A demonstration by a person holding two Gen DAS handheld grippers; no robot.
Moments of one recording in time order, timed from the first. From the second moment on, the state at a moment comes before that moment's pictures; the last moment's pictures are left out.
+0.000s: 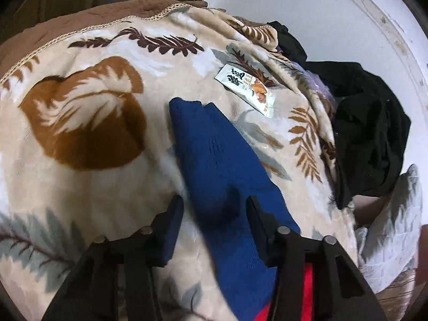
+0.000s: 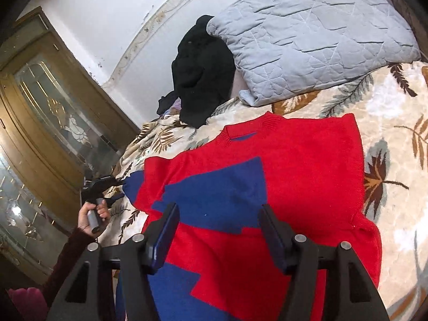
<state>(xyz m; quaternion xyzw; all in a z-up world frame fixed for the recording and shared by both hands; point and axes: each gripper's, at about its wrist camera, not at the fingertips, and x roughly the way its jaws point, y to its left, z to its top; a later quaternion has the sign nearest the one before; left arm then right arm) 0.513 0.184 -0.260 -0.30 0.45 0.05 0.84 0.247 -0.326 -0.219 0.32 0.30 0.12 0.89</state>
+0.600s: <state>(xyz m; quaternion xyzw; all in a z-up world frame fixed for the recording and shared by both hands) 0.429 0.001 -0.118 -0.10 0.32 -0.15 0.93 0.234 -0.376 -0.216 0.39 0.27 0.04 0.88</state>
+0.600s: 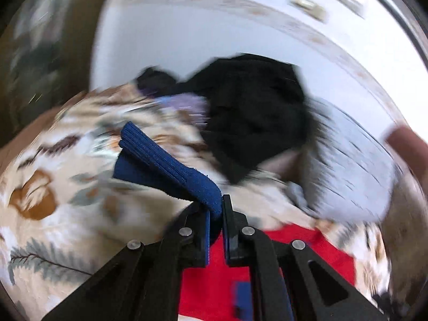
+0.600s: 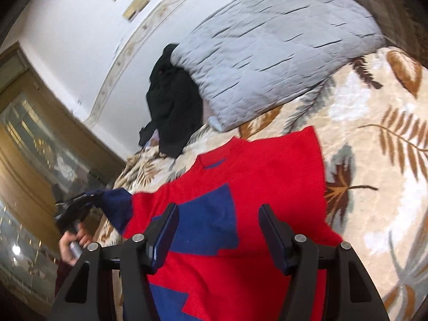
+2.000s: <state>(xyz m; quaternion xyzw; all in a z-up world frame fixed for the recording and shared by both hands) 0.394 -0.075 -0.229 0.00 0.47 -0.12 0.88 0.325 -0.373 -0.266 0.29 0.38 0.06 0.88</state>
